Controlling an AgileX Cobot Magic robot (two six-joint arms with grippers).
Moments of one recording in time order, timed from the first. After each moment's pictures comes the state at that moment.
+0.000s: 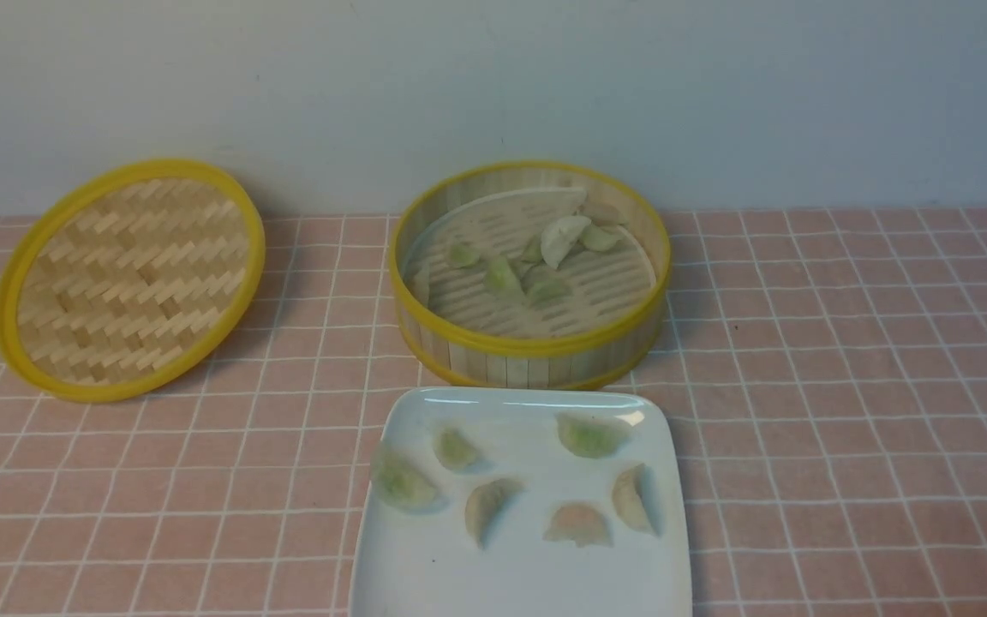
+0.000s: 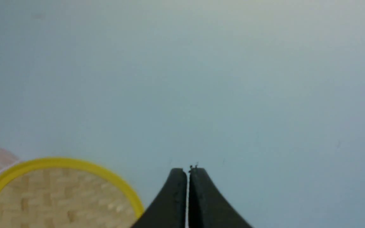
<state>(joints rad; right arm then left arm) 0.01 -0.02 0.02 0.12 0.38 0.02 -0.02 -0.01 0.03 -0.54 -0.33 -0.14</state>
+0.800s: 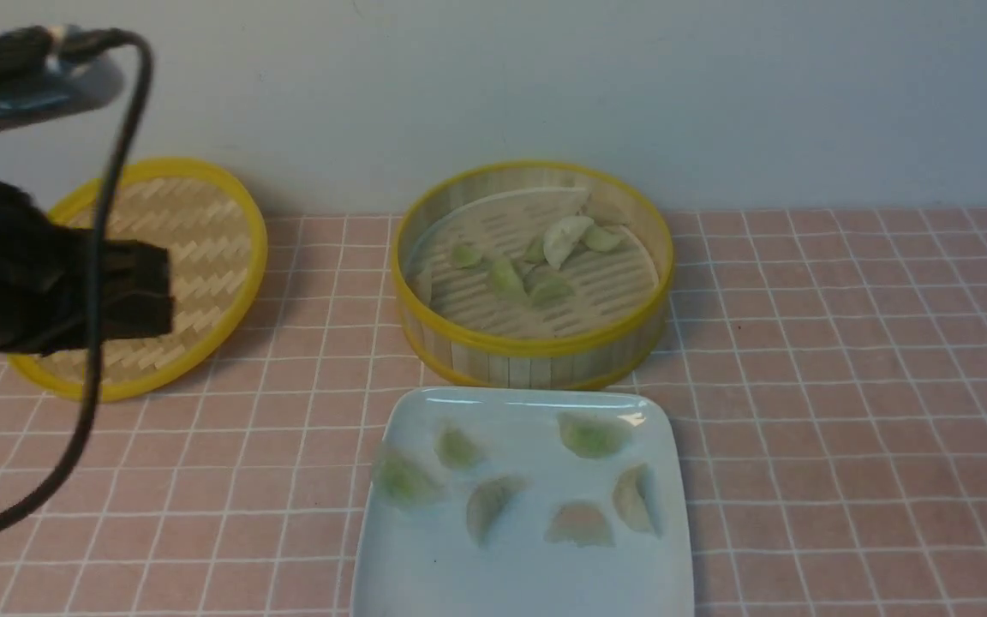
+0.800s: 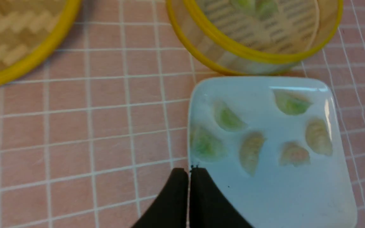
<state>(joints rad) 0.01 0.13 -0.30 0.61 0.36 0.08 -0.06 1.22 -1.08 -0.47 0.92 0.22</state>
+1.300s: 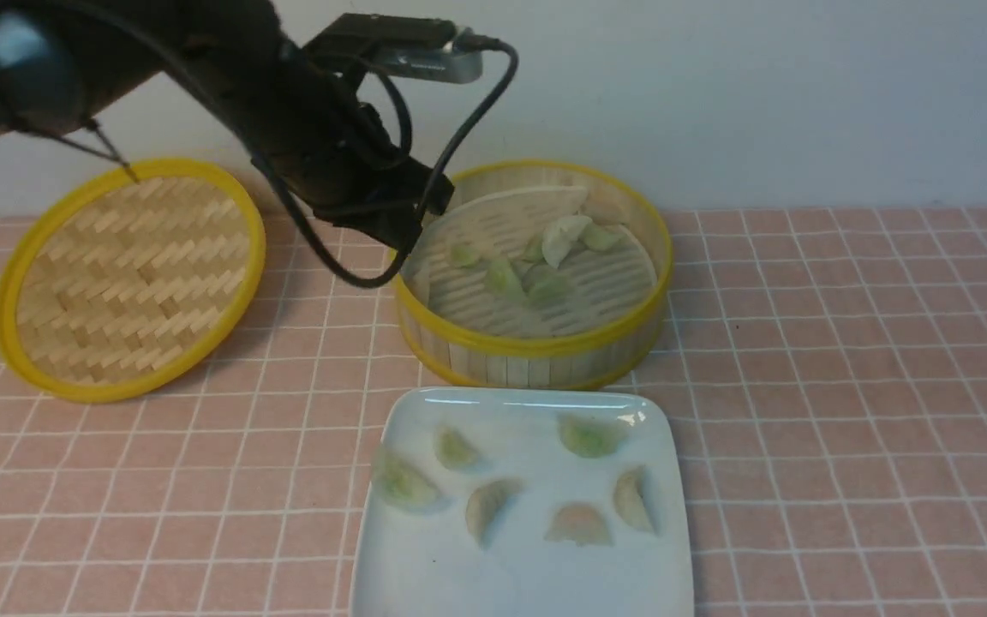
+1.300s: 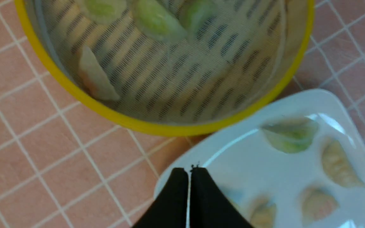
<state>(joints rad) 0.01 0.92 -0.85 0.41 1.02 -0.18 -0.31 1.97 -1.84 -0.27 1.08 0.23</state>
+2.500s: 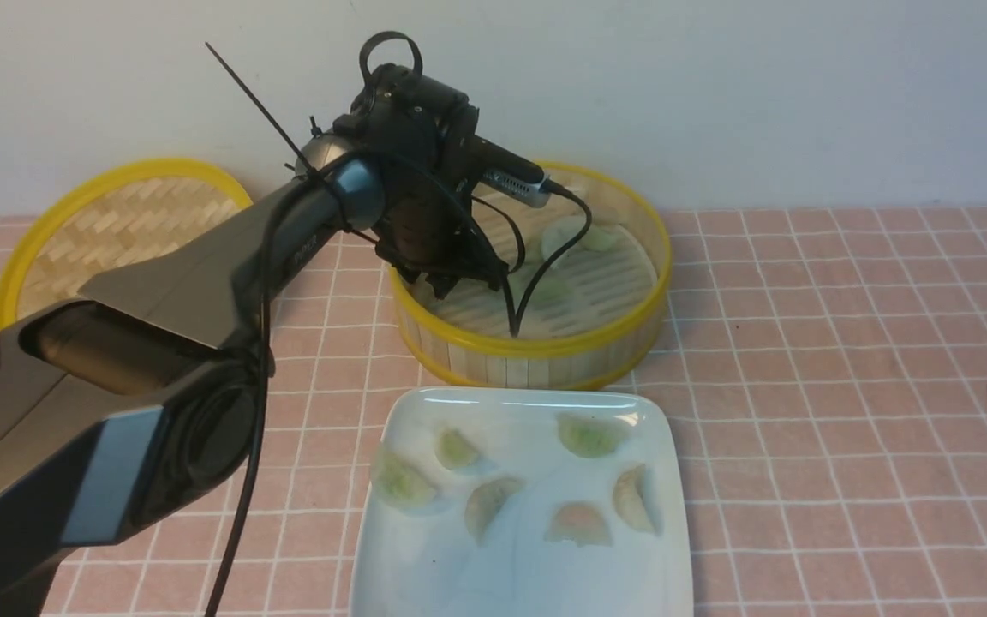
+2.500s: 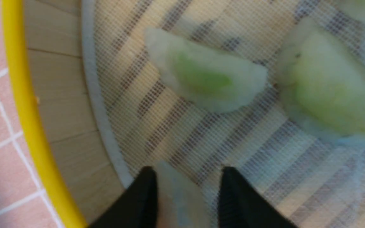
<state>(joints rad) 0.01 0.94 -0.85 0.41 1.00 -0.18 -0.42 2.50 -2.33 0.17 1.14 -0.01</state>
